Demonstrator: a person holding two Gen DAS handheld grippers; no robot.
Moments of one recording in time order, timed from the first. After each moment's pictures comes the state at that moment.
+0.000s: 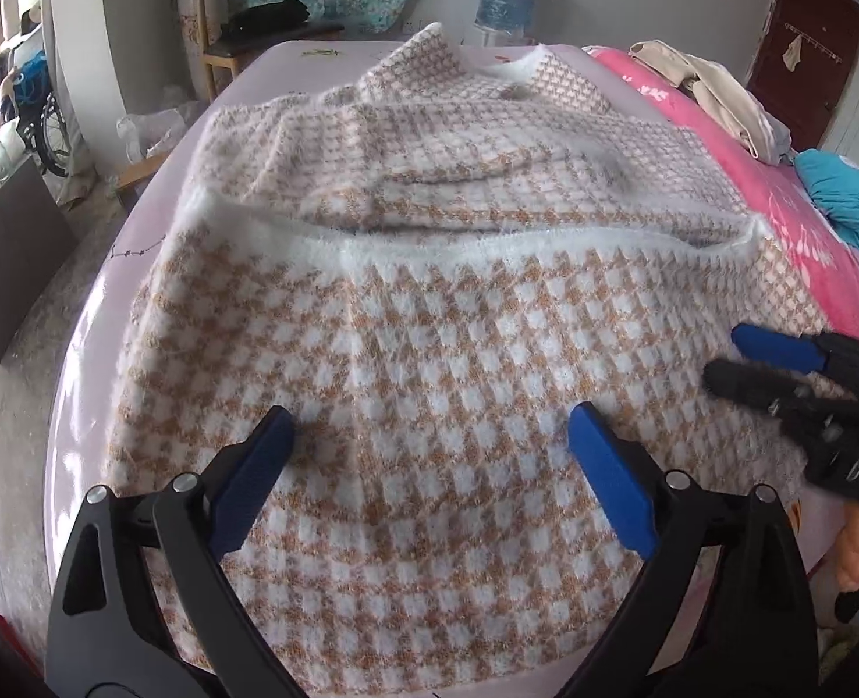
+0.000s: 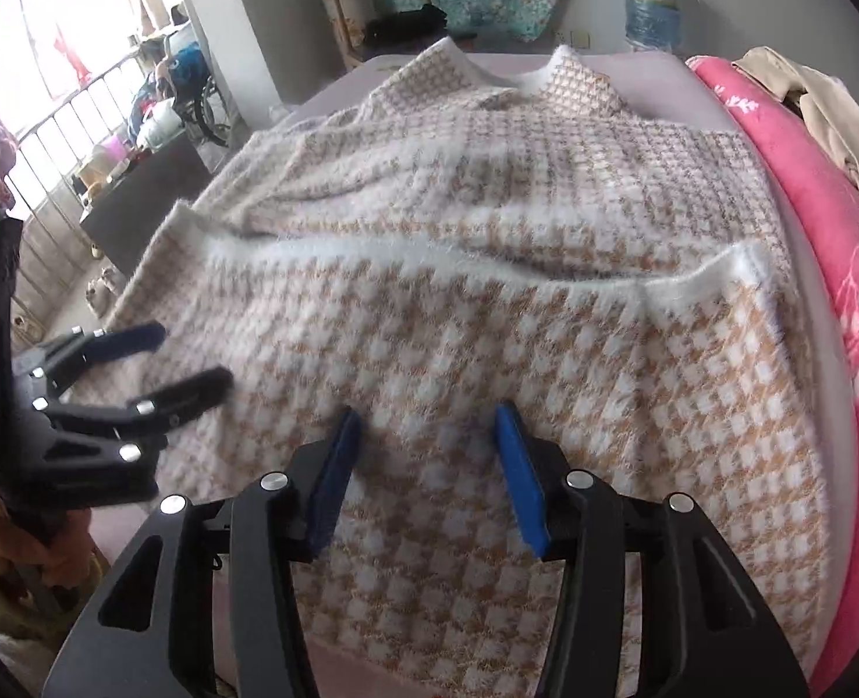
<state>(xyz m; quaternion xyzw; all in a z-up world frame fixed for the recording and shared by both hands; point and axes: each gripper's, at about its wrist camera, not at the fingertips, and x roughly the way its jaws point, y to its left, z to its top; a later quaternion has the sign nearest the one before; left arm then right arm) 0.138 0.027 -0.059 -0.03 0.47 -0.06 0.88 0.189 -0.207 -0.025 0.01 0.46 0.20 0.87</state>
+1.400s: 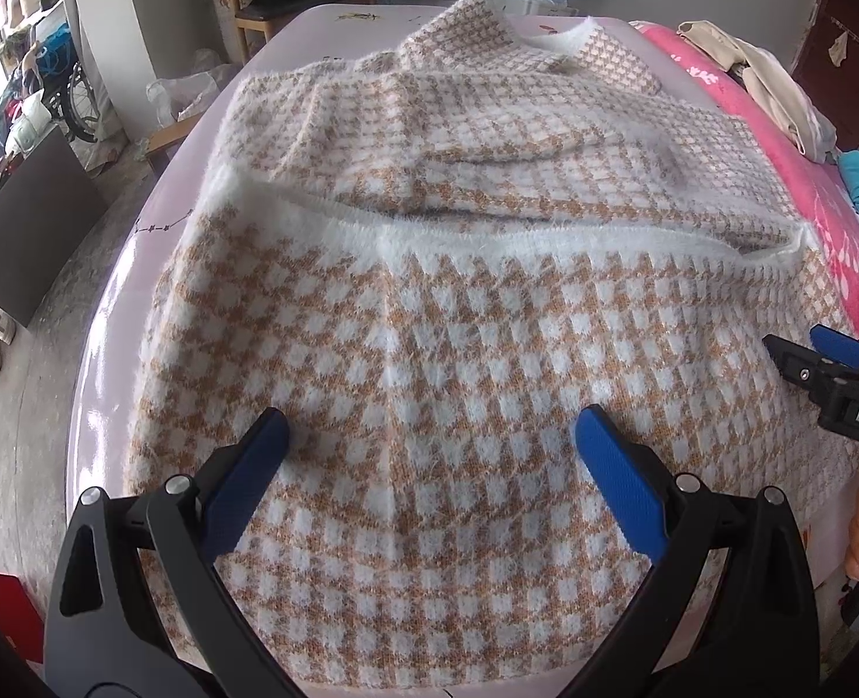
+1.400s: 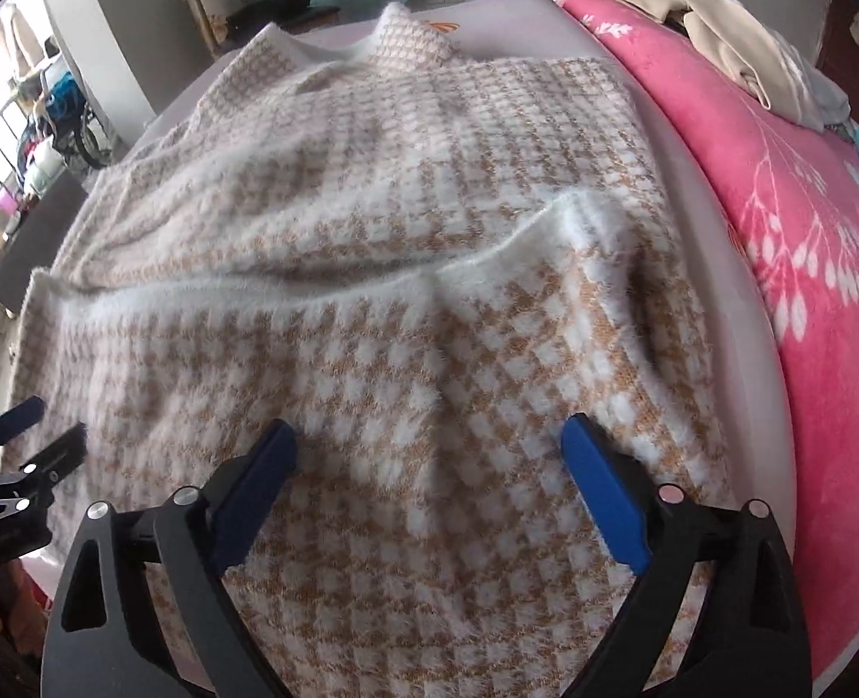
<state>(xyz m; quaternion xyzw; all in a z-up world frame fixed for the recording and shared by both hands) 0.156 0.029 -0.059 -0.02 0.51 -0.01 0.86 0.228 -0.246 -0.054 0.02 0.52 0.05 0.85</state>
